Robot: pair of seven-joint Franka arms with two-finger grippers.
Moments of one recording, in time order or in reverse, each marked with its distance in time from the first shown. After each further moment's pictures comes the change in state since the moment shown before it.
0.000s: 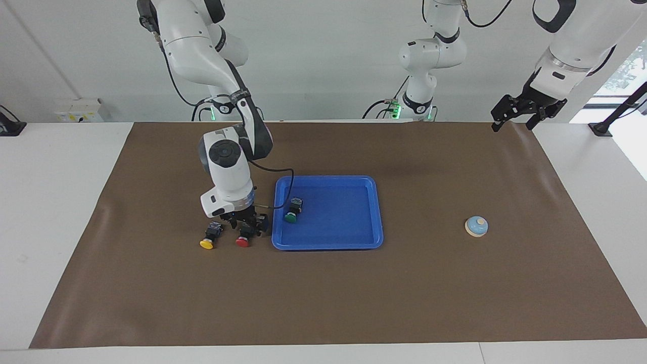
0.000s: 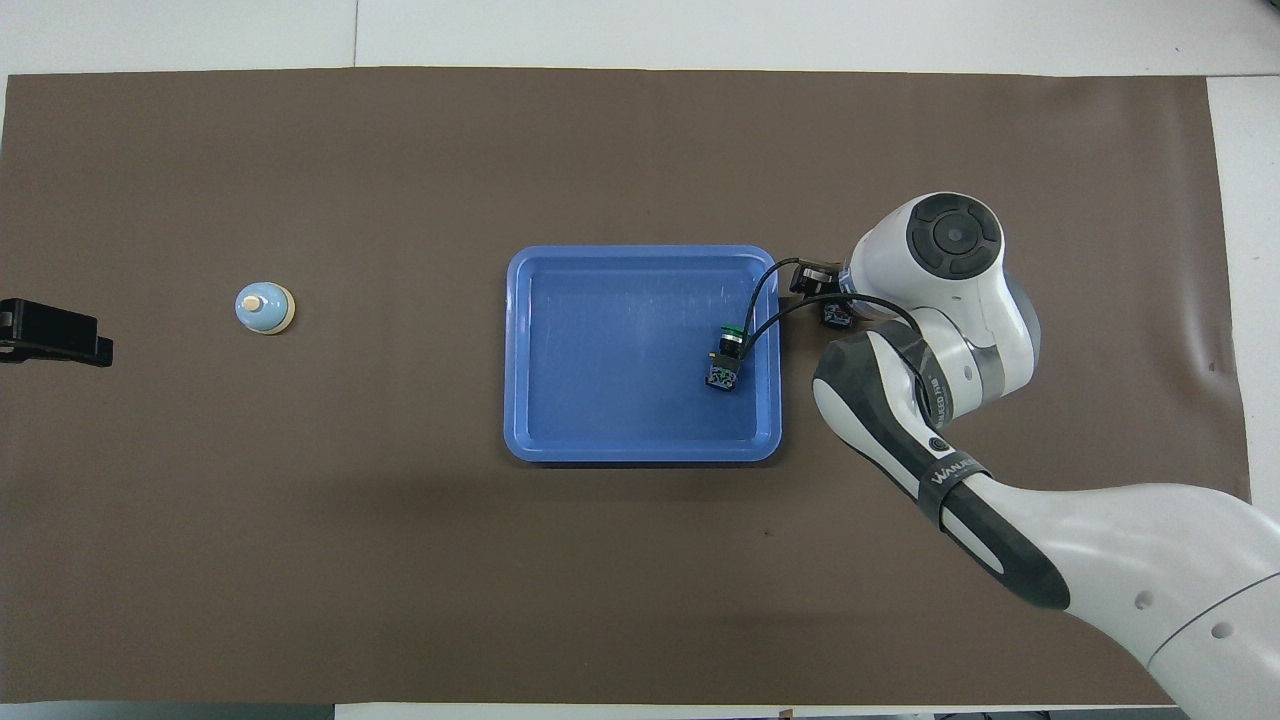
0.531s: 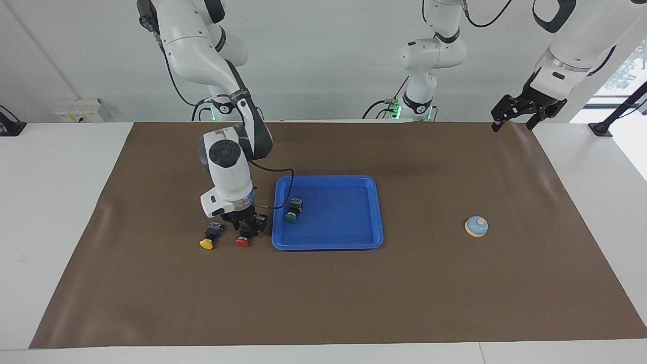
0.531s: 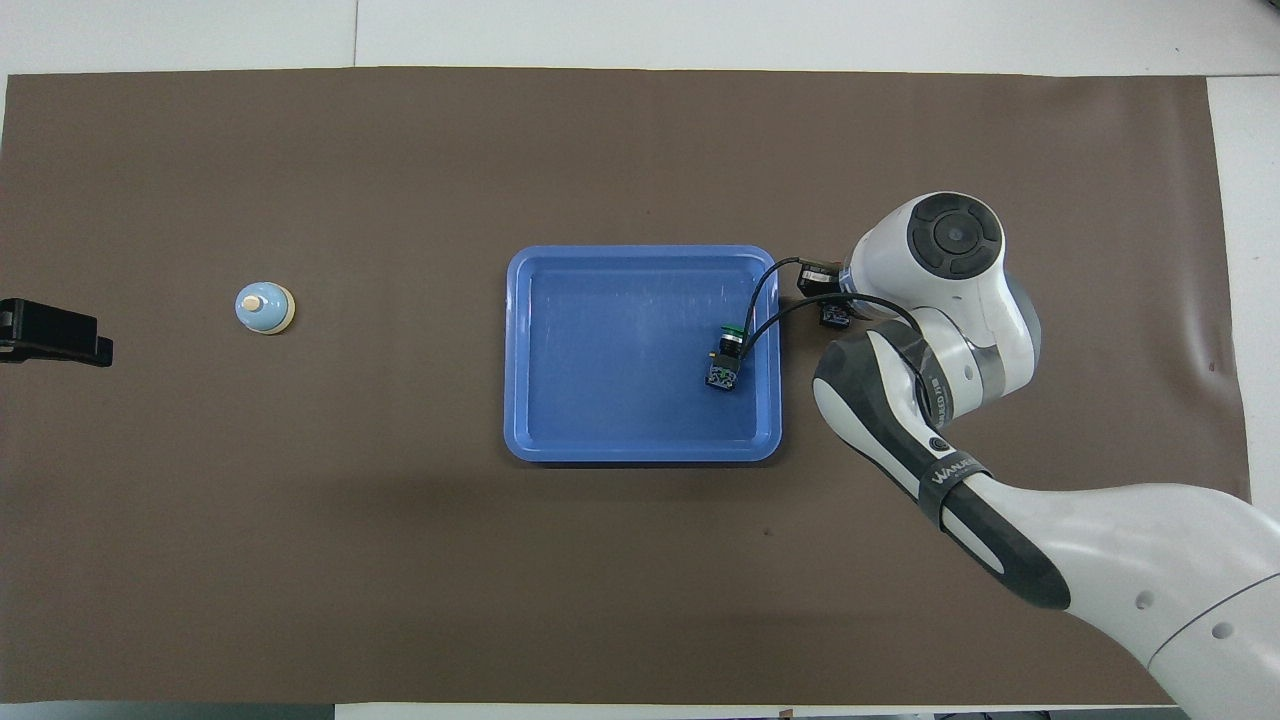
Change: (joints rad) left arm 0.000 0.000 0.000 0.000 0.000 0.000 0.000; right arm 0.000 -0.001 0.000 0.000 0.000 0.000 0.000
